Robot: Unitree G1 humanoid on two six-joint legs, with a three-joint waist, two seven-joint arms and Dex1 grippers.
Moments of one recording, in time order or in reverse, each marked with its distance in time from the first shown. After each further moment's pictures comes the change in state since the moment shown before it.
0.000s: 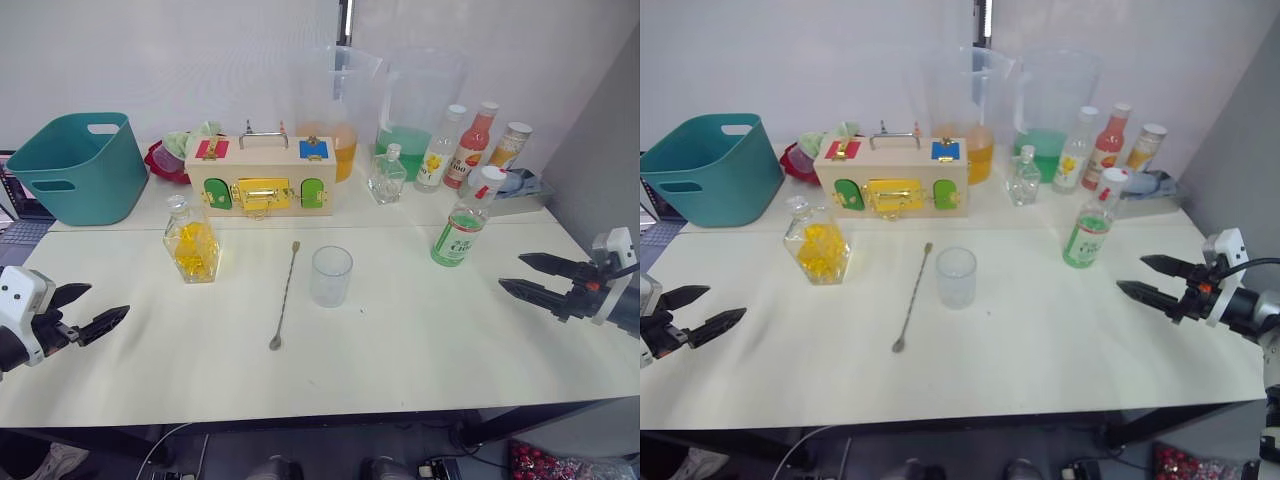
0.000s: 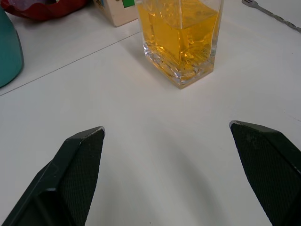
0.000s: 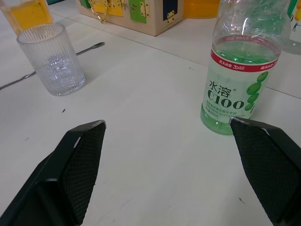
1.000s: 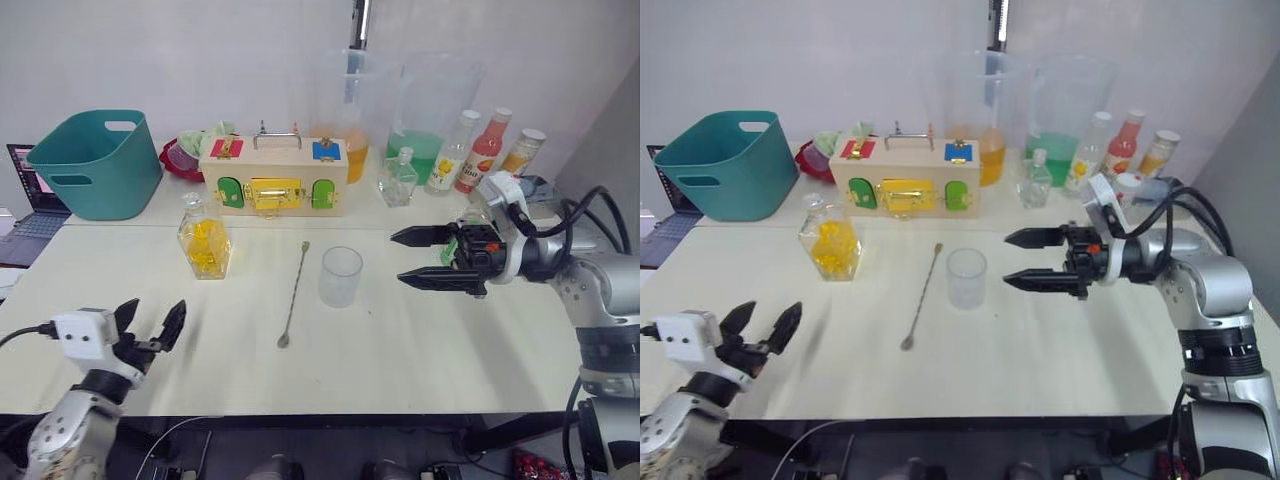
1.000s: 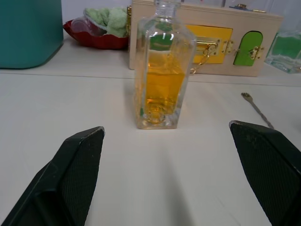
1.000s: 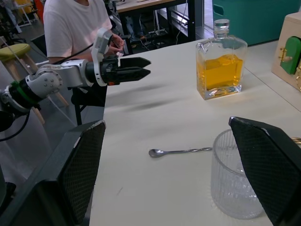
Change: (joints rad) left arm 0.160 -0.666 -0.124 -0.671 -0.055 0.088 0.639; right arm -0.328 0.157 0.307 -0.440 0.205 0.423 0.099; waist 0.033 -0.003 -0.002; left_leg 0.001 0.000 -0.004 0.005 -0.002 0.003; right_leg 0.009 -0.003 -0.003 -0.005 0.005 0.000
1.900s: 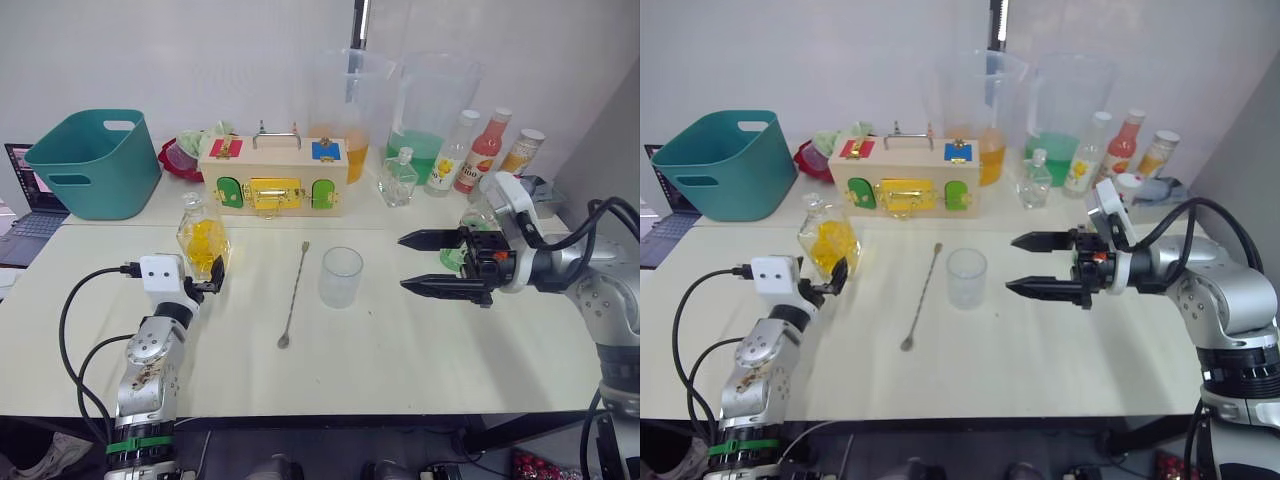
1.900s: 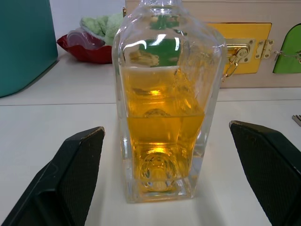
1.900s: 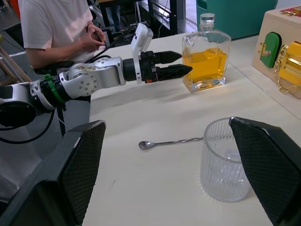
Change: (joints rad) left arm -0.489 0.013 -0.178 0.556 0.270 -0.203 0.141; right arm 0.093 -0.066 -0.047 -0.124 0.048 0.003 -0.116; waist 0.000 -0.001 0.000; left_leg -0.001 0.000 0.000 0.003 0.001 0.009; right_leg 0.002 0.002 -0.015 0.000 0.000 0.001
